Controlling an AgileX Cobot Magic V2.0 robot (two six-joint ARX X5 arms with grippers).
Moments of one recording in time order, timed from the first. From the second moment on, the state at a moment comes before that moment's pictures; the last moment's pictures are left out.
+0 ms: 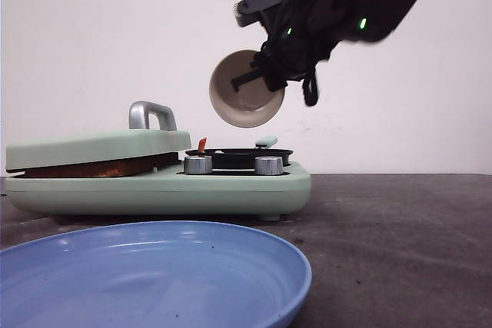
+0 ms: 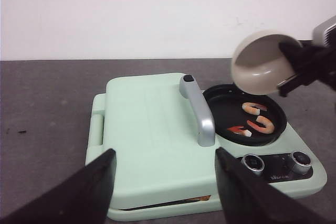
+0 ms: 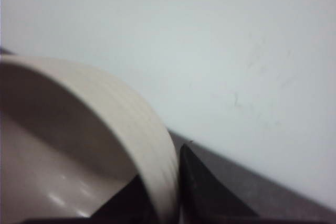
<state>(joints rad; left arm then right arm) -0.23 0.54 0.67 -0.33 0.03 -0.09 0.54 1.92 1.27 0.59 0.37 -0.29</state>
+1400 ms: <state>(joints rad) -0.23 0.54 0.67 -0.35 0.03 -0.09 0.03 1.91 1.46 -0.83 -0.43 0.17</state>
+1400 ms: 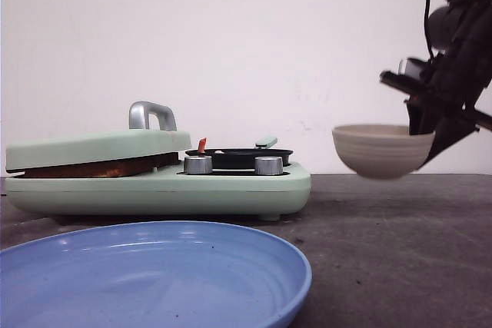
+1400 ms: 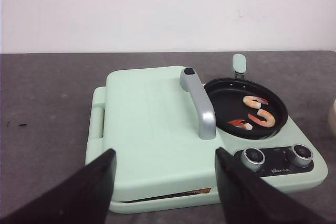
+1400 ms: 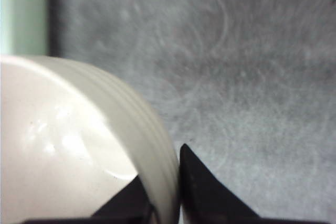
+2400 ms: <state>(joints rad) -0.23 0.54 0.67 -0.35 0.03 -0.08 0.03 1.98 1.46 -0.78 -0.39 0.16</state>
